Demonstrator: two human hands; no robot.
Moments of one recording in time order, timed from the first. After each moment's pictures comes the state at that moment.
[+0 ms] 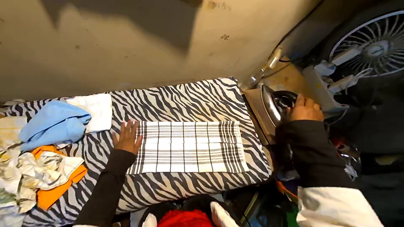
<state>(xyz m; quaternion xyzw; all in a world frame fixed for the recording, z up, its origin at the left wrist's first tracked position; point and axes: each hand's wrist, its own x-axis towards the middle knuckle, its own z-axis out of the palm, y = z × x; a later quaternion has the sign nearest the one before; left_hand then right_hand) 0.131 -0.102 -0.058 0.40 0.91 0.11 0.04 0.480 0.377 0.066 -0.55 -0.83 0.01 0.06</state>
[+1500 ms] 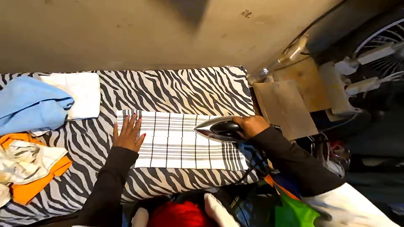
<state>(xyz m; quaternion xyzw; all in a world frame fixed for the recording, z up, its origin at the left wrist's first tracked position) 0.150 -0.094 -0.086 0.43 0.89 0.14 0.02 0.408 0.289 0.033 -0.12 -0.98 0.06 -0.12</state>
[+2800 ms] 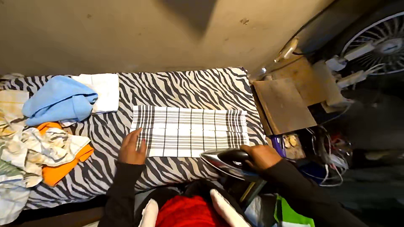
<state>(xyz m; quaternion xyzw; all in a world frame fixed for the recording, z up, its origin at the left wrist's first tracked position) 0.220 -0.131 -0.009 0.29 0.89 0.35 0.03 0.483 0.180 0.058 -0.24 -0.94 0.10 -0.22</state>
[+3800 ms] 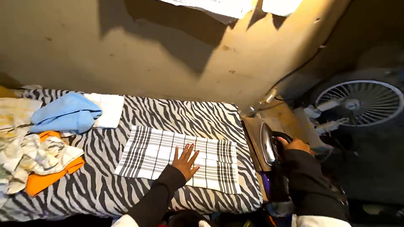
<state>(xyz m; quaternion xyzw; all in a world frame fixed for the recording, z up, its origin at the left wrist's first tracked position) 0.285 0.033 -0.080 0.53 0.81 0.17 0.16 0.478 0.399 0.075 -0.64 -0.76 0.11 -0.03</state>
